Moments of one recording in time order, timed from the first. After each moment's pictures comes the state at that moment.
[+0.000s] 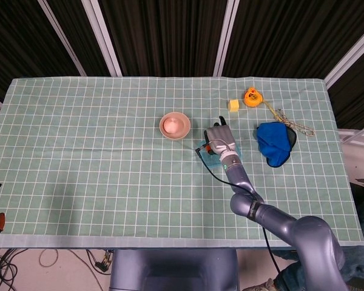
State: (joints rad) left arm -0.02 -0.92 0.01 -1.80 1.37 1.37 -0.07; right arm 1.08 -1.83 0.28 -0.82 -0.63 0.62 -0.52
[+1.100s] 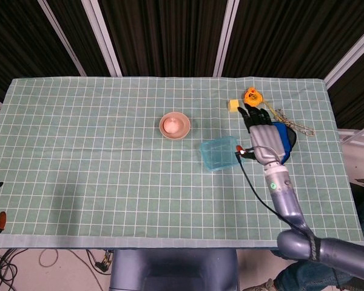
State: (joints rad) left arm -0.02 -0.94 0.02 -1.77 1.44 1.42 -0.05; right arm 0.71 -1.32 0.30 -1.68 -0.96 1.21 -0.34
